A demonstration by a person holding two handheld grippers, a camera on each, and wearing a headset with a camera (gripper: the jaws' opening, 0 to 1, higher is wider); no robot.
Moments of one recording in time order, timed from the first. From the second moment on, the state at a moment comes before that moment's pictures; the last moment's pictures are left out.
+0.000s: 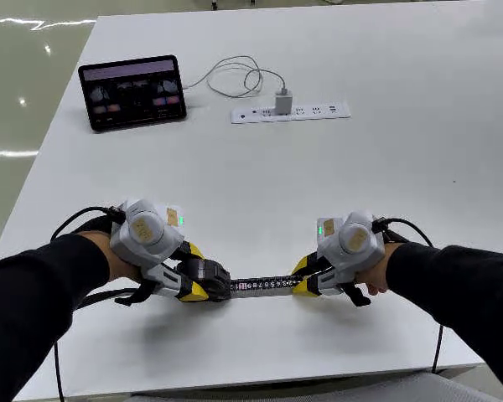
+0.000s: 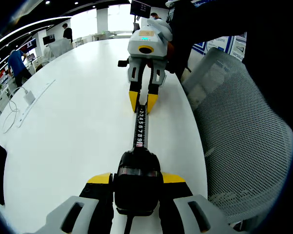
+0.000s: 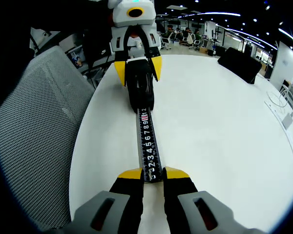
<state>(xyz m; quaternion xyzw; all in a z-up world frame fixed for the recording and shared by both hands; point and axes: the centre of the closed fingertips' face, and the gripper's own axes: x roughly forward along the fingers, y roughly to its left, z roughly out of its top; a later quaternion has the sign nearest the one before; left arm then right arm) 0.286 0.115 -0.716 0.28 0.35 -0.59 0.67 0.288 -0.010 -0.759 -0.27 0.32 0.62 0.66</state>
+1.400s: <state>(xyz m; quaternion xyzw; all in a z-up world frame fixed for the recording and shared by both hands) 0.287 0.116 -0.717 0.27 0.35 -0.58 0.68 0.291 -0.035 -0.759 -0.28 0.33 0.61 0.66</state>
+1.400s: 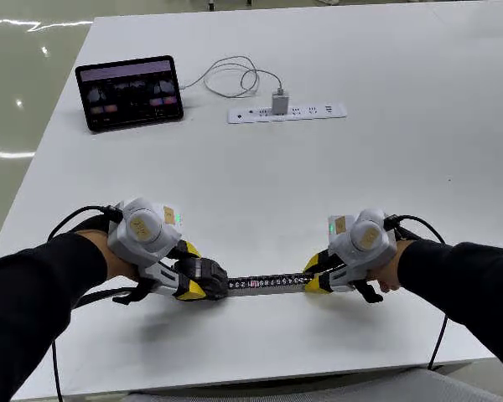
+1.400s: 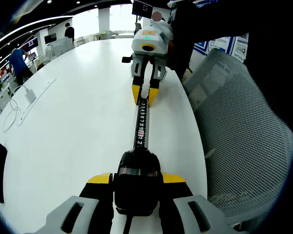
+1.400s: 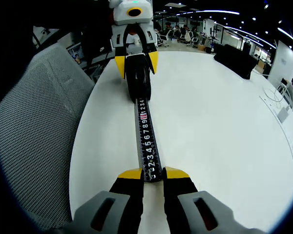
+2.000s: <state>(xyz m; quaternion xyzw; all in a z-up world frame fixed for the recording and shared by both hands) 0.286 0.115 -0.716 0.27 0.35 -0.58 0.68 0.293 -0.048 -0.759 -0.28 0.34 0.60 0.67</state>
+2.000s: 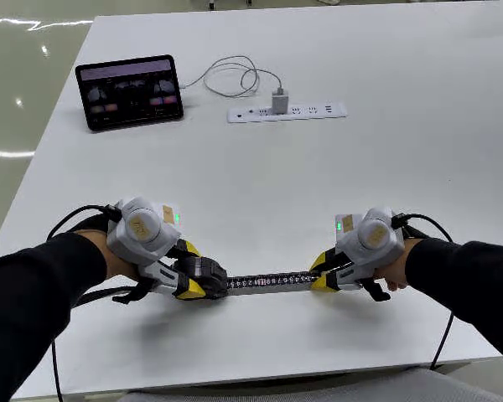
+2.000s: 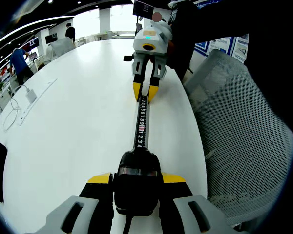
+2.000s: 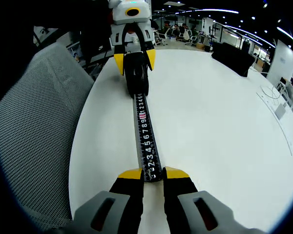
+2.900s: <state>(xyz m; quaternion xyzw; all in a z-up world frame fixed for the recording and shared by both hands) 0.286 0.115 -0.716 0.27 0.35 -0.58 0.68 0.294 -0.069 -0.759 -0.29 0.34 0.60 0.67</state>
